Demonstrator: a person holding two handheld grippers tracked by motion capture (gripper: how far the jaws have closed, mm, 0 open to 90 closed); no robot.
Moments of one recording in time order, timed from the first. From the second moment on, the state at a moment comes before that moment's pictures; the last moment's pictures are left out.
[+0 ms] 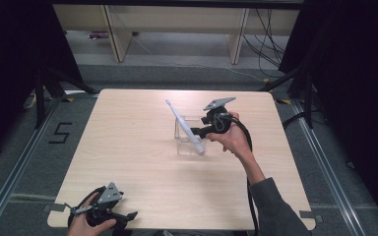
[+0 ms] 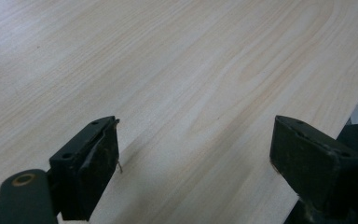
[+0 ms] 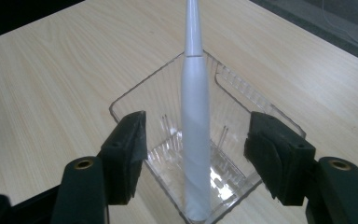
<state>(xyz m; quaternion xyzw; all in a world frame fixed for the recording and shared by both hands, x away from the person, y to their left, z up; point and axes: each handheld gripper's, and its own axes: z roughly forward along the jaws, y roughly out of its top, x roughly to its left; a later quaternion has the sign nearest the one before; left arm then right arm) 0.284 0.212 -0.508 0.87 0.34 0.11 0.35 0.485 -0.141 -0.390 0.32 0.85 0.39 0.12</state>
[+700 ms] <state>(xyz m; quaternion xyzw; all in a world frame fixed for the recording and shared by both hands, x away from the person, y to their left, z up) 0.283 0.212 -0.505 0.87 0.34 0.11 0.35 0.469 -0.164 -0.387 0.32 0.84 0.41 0.12</state>
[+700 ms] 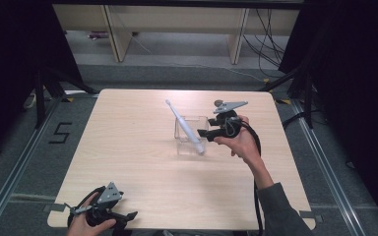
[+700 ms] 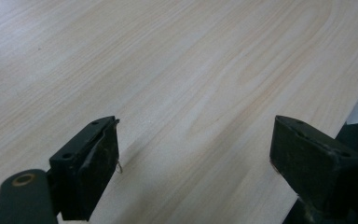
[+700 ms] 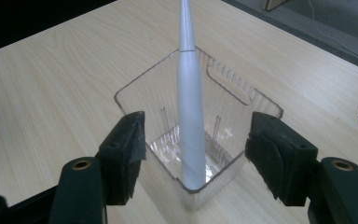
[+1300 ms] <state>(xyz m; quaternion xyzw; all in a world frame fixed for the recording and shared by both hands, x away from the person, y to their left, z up) 0.283 0.212 -0.505 0.87 0.34 0.11 0.34 0.465 -0.184 -0.396 0.34 0.83 0.42 0.13</state>
